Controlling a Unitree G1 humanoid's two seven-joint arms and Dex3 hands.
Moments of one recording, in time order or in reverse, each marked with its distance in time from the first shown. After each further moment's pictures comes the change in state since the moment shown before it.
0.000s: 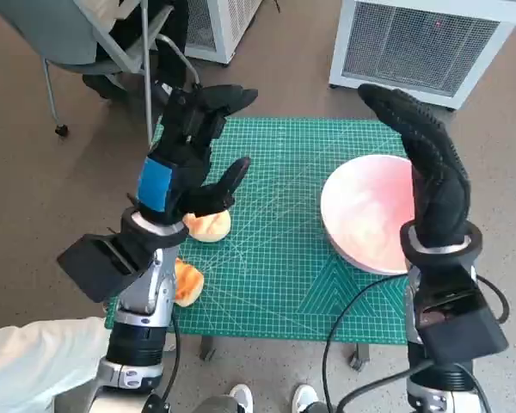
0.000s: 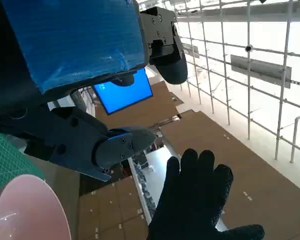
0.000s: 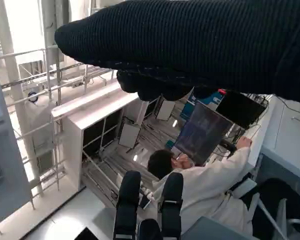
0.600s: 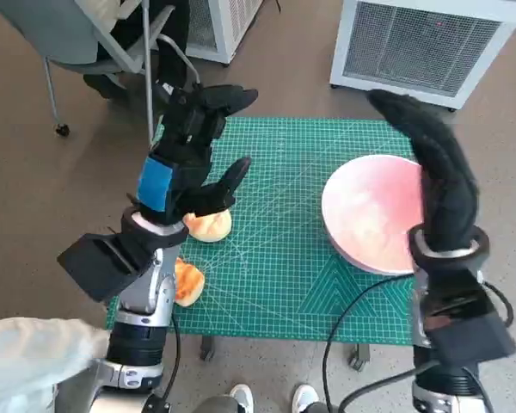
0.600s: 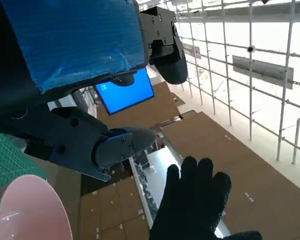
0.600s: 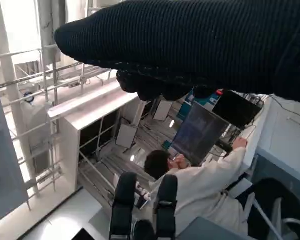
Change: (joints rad) left arm 0.000 0.000 0.001 0.002 0.000 0.008 0.002; right arm 0.023 -0.061 -0.054 0.026 0.076 -0.033 0.035
